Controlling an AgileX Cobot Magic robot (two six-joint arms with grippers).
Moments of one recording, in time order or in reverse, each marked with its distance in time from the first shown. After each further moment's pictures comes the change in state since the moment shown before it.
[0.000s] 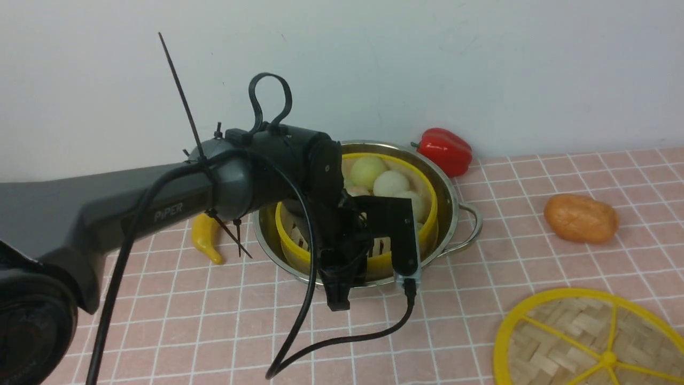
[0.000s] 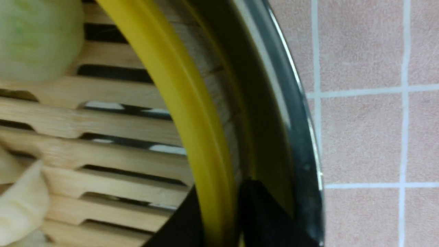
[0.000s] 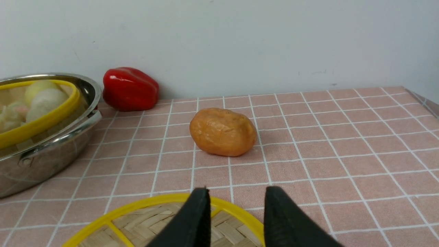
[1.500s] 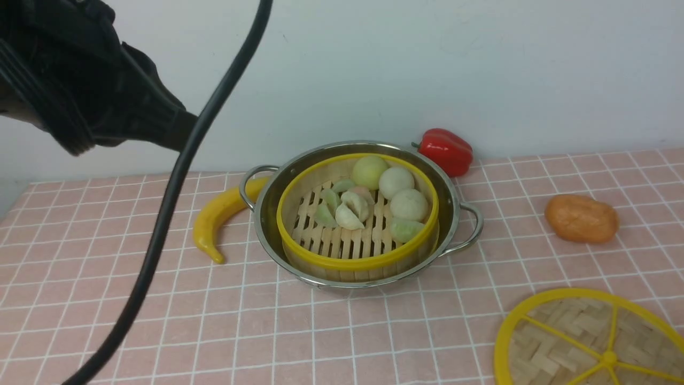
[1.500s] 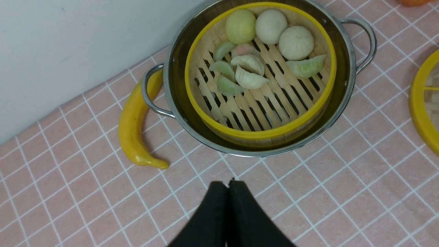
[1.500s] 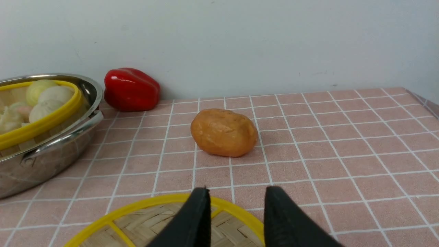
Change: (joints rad) right arm 0.000 0.000 0.000 0.000 0.000 0.000; left arm 0.050 -0.801 -0.027 0.228 0.381 -1.029
